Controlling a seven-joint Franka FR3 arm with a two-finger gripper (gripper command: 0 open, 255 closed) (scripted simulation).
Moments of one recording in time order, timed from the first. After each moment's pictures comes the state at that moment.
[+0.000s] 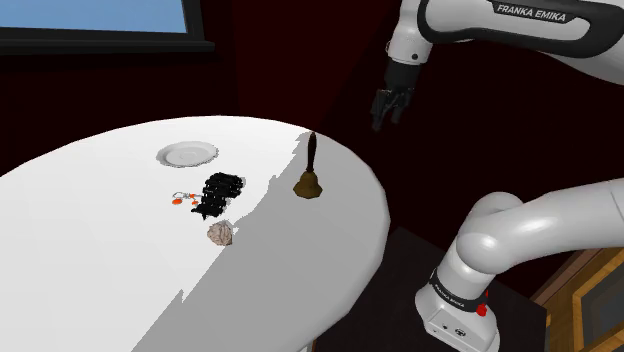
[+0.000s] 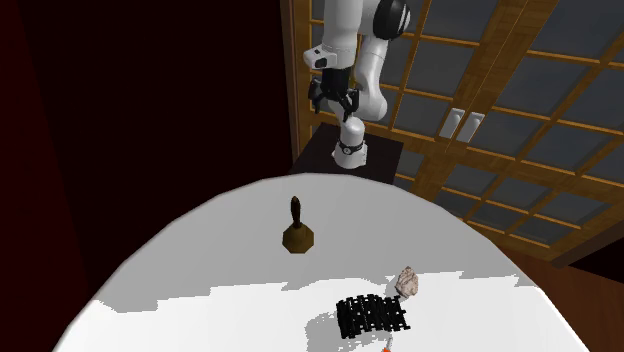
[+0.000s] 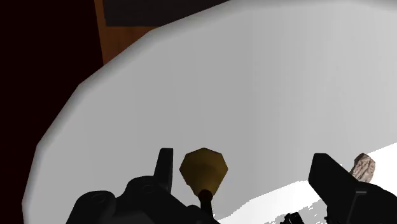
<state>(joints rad) -0.02 -0.77 0.01 -2.26 -0.02 1.55 0.04</state>
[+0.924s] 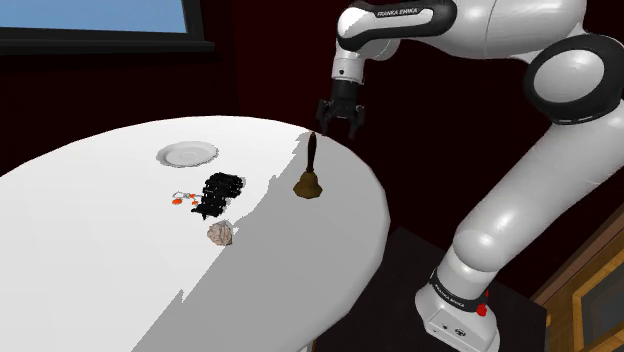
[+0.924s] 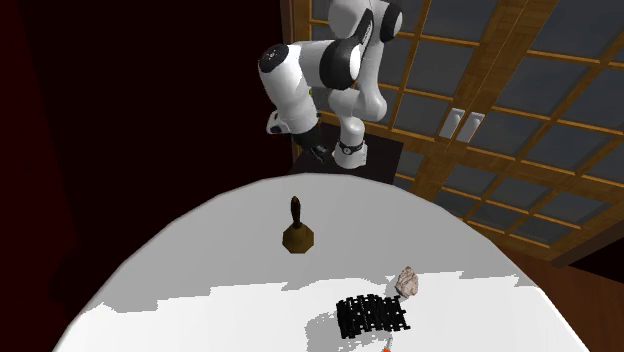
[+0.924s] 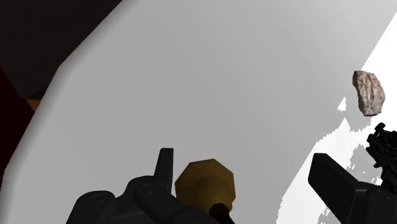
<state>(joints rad) -0.10 -0.18 -0.01 -1.94 0.23 1.54 0.41</state>
